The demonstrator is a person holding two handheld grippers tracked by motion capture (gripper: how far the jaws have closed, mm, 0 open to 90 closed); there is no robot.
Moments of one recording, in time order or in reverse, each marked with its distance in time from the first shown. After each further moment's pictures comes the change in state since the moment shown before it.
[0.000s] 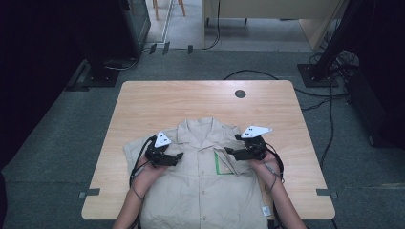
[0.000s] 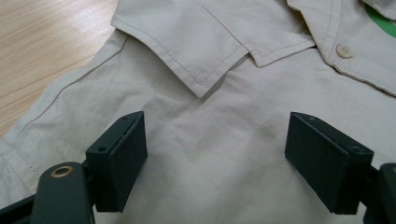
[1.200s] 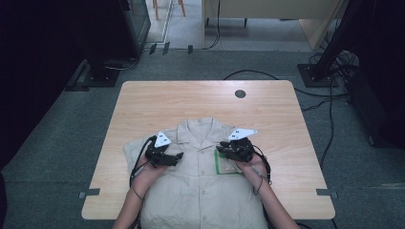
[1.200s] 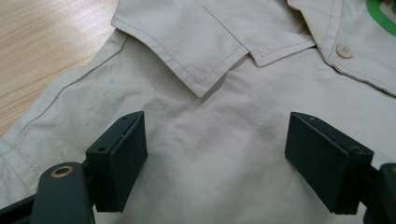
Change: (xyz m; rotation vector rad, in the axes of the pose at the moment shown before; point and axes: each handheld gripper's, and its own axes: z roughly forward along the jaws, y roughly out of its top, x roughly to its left) left arm 0.000 0.000 0.000 0.000 0.000 0.000; right arm 0.030 0.011 0.029 0.044 0.016 0.025
